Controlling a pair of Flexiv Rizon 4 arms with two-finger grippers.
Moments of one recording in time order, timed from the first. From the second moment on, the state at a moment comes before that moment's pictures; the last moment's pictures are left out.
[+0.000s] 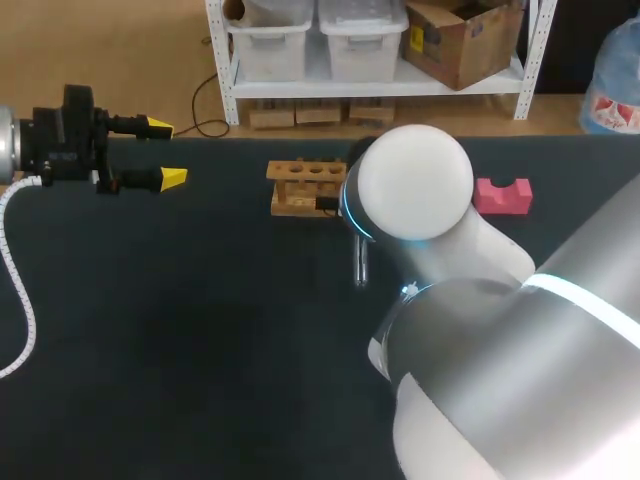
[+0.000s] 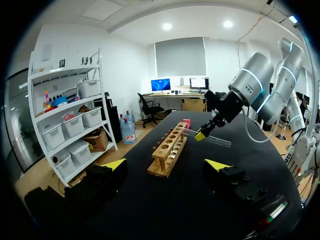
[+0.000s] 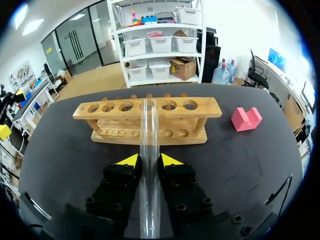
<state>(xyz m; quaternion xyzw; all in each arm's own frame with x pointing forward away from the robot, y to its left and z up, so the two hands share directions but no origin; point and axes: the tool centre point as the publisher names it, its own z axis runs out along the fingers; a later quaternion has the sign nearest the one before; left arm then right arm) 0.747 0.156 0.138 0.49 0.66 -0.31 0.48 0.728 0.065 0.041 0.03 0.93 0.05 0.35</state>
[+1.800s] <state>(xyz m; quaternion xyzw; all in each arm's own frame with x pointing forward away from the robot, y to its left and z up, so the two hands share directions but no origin) 0.747 0.156 0.138 0.49 0.66 -0.31 0.48 0.756 0.048 0.039 0.03 0.93 0.04 0.36</state>
